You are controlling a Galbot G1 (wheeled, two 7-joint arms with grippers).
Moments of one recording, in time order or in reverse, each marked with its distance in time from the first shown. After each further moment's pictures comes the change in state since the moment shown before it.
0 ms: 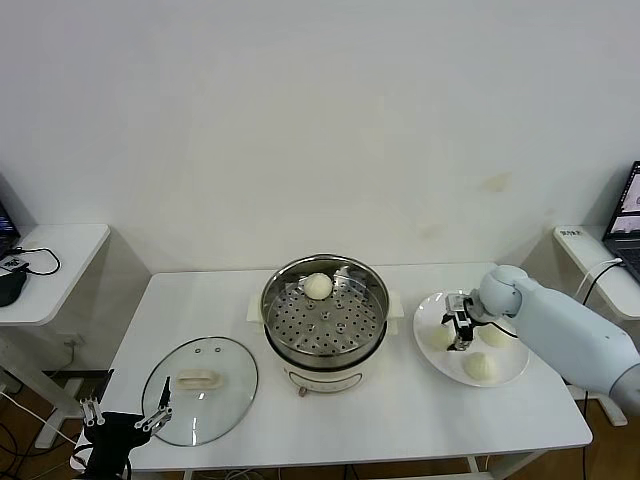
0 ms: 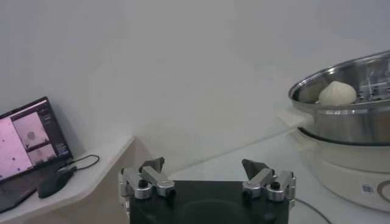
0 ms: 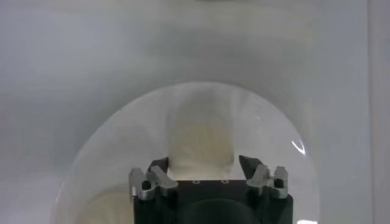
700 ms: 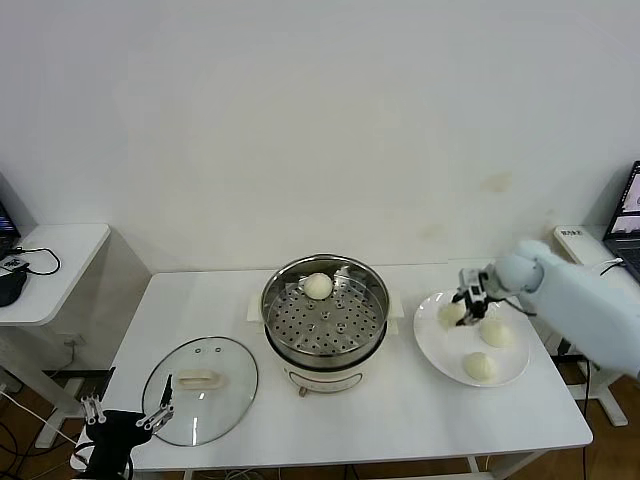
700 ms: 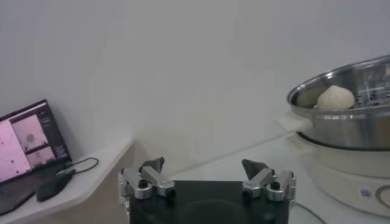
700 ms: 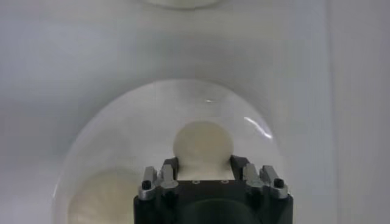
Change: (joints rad) left arm -0.008 0.005 0.010 -0.007 0.000 -0.002 -0.001; right arm 0.201 -0.107 -0.082 0.122 0.107 -0.048 -0.036
